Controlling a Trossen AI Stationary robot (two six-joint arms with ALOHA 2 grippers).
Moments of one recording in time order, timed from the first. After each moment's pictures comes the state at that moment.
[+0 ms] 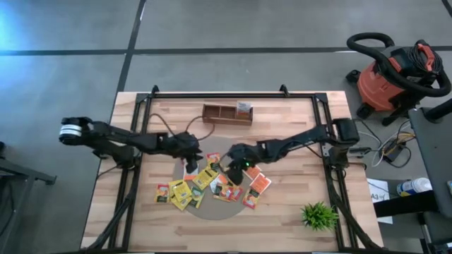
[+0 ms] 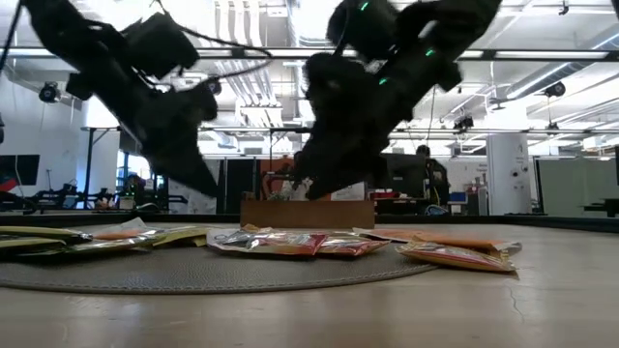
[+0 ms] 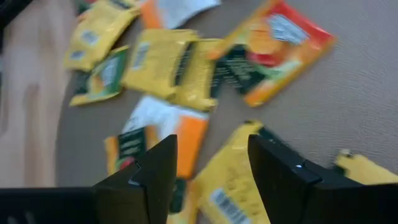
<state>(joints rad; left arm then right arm) 0.07 1.27 0.48 0.03 -0.04 -0.30 0.05 1.87 1.07 0.00 -0.08 0.64</state>
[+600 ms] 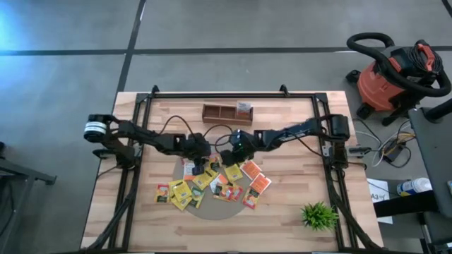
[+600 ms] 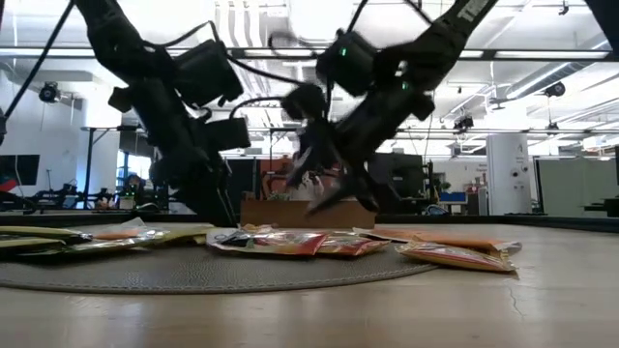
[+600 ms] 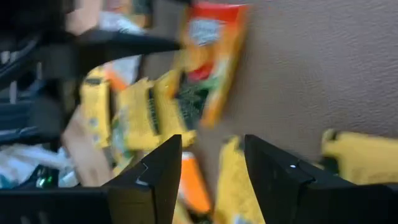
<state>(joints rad) 0.07 1.57 0.66 -0.03 -0.05 -0.02 -0.09 1.95 1.10 0.05 -0.28 1.18</state>
